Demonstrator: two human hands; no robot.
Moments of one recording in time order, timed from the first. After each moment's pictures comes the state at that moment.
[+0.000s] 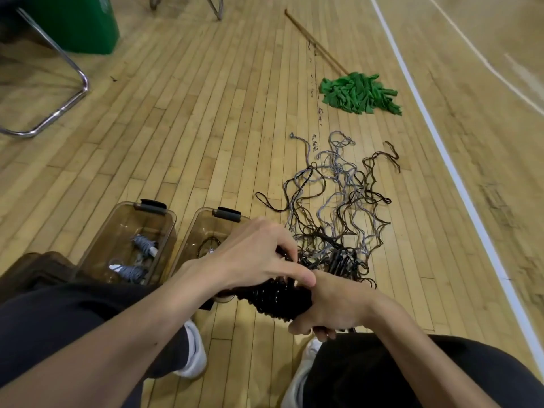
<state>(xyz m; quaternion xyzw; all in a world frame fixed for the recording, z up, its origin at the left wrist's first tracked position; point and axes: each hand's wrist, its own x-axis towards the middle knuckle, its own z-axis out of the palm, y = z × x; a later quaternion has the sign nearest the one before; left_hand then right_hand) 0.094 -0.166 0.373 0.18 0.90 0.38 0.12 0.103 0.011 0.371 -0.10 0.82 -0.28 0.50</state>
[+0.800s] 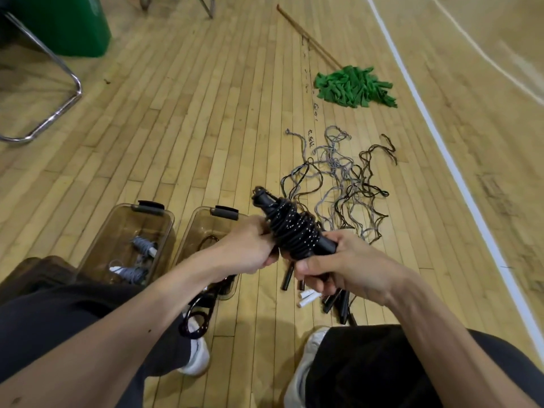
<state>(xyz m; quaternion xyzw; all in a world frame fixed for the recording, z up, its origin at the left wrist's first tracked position) 0.090 -0.163 0.362 0.01 0.78 0.55 0.30 0.092 0.032 0.389 -0.04 0.66 -0.62 0.41</state>
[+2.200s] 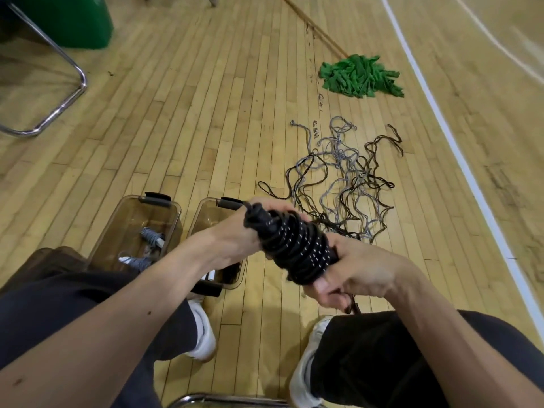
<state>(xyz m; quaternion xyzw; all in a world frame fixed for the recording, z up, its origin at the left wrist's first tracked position) 0.098 -0.179 0.383 0.11 0.68 0.66 0.29 0.093 0.029 0.371 -0.19 0.50 -0.60 0.59</state>
